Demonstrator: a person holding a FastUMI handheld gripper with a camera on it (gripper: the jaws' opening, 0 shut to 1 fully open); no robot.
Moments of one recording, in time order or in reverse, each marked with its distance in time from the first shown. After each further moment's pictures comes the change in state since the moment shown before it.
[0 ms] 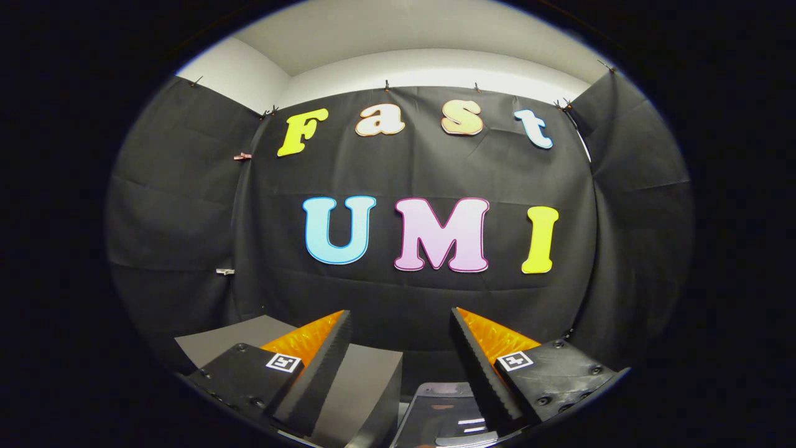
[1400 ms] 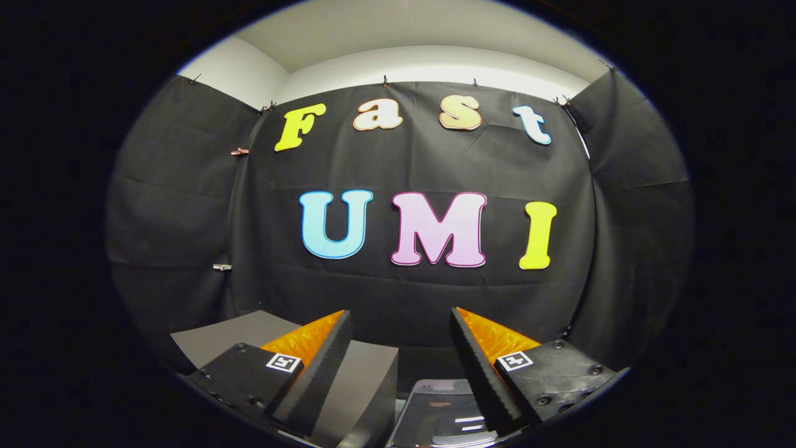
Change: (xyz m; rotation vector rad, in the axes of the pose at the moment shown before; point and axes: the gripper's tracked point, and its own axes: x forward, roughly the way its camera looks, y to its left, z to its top) arm 0.004 -0.005 -0.007 -0.005 0.022 -0.011
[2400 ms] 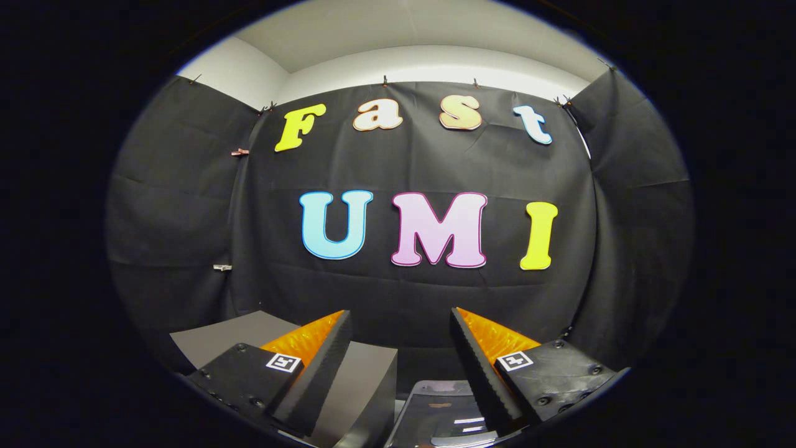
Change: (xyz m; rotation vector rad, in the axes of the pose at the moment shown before) arm 0.004 -0.002 0.000 0.001 0.001 0.005
